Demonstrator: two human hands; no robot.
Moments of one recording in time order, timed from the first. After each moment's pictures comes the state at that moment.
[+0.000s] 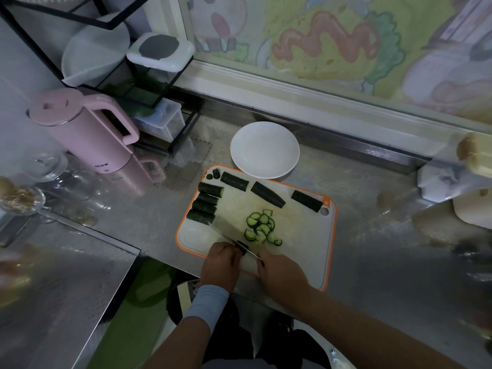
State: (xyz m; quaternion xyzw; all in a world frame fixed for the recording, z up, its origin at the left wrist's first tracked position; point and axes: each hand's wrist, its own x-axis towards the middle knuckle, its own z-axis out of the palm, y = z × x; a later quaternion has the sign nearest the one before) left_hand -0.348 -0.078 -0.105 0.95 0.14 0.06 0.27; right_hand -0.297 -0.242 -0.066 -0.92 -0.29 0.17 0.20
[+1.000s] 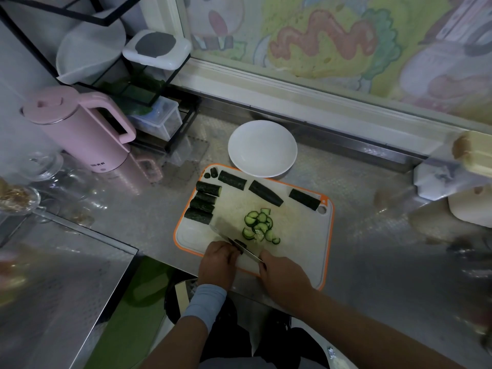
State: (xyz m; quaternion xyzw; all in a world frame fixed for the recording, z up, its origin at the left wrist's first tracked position) left_hand -0.351 -0.074 -0.109 0.95 0.15 0.05 0.27; right_hand -0.303 -0.250 -0.058 -0.92 -0.29 0.18 0.19
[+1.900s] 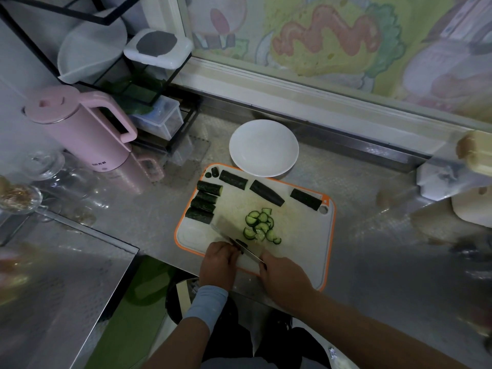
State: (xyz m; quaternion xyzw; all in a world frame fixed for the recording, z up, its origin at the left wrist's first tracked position) left_hand -0.352 -0.075 -0.118 0.94 0.17 0.05 0.28; right_hand -0.305 -0.249 -0.055 -0.92 -0.29 0.18 0.18
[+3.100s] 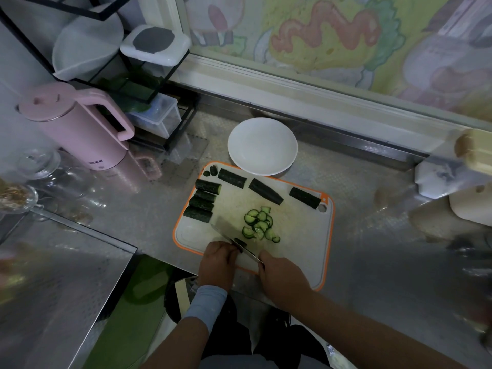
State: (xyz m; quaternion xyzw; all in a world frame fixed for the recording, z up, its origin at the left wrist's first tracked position) left_hand -0.351 -0.080 -0.115 0.94 0.18 0.11 0.28; right_hand -0.308 -0.247 -0.059 -0.93 -0.28 0.18 0.18
